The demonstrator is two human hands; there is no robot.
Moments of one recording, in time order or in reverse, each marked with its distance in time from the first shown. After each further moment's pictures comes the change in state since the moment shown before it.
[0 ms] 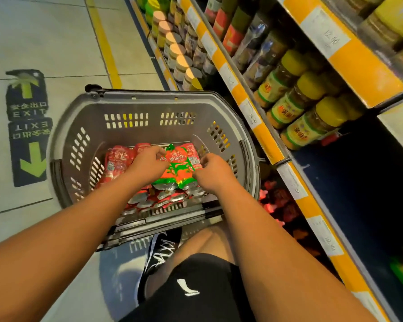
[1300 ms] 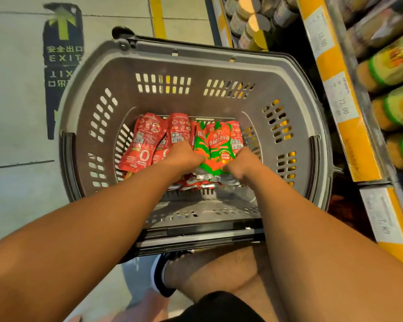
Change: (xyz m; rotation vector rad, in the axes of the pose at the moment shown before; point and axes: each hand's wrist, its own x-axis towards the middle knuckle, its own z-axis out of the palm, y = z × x) left_hand 0.038 -0.036 0.044 -0.078 -0.105 -0.427; right_hand 0.136 0.043 0.072 -0.067 -0.299 0.134
